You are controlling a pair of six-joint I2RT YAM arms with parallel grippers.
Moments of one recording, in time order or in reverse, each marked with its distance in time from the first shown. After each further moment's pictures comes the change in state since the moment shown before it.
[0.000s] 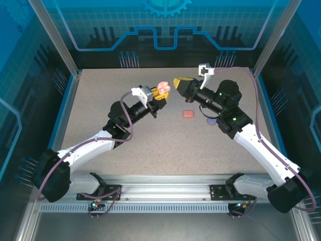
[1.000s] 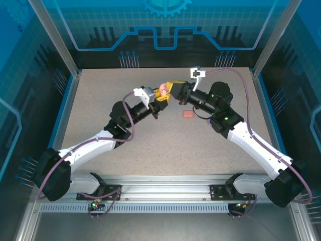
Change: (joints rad) left arm -0.012 0.007 0.003 -0.017 0.007 0.001; right arm 0.041 0.063 -0.044 0.098 -0.034 0.037
